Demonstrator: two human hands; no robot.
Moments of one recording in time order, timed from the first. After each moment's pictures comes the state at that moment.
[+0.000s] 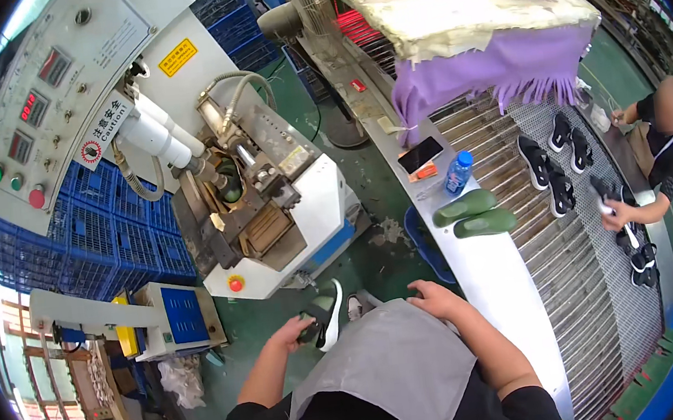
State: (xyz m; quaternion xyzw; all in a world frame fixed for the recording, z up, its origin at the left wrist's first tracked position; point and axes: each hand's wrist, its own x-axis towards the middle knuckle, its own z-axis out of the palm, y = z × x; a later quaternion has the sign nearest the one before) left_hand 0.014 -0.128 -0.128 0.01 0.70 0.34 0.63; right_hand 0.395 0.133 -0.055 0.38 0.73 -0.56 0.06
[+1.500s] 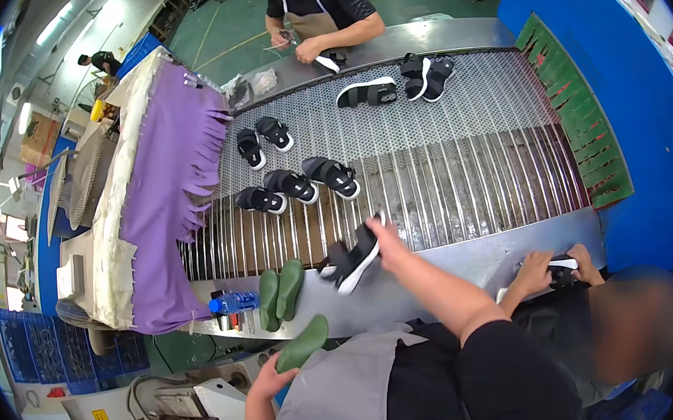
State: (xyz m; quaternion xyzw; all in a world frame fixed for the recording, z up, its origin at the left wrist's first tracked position) left_hand 0.294 0.225 -0.032 0.60 0.51 -0.07 0.61; right_hand 0.766 0.196 -0.137 0.43 -0.10 -0.54 -0.71
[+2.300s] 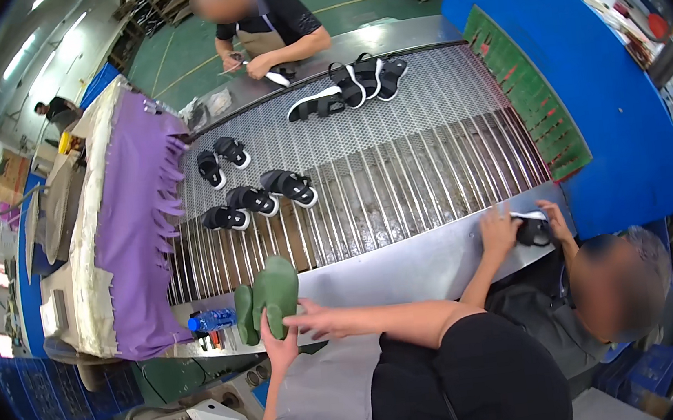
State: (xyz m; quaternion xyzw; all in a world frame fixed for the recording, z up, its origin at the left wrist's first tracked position) left_hand 0.462 0.197 -0.036 0.75 0.49 0.17 0.41; right_hand 0.630 0.139 -0.063 0.47 0.13 -0.75 -0.45
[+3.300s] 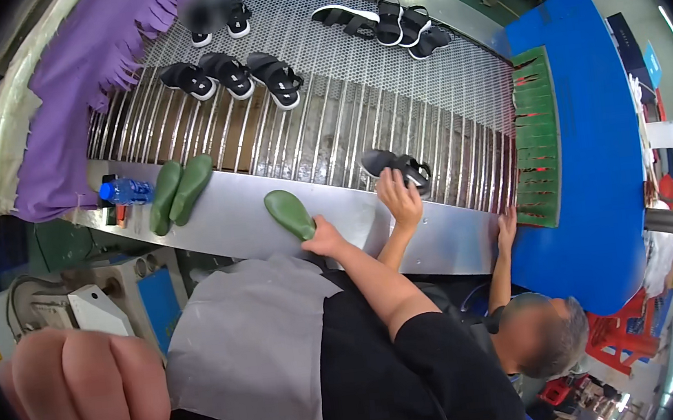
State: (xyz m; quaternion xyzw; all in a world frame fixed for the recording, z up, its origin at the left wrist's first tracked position) left_hand 0.441 0.124 0.253 0.42 0.12 0.48 0.76; right_hand 0.706 0.051 -0.222 0.77 0.37 -0.49 -0.18
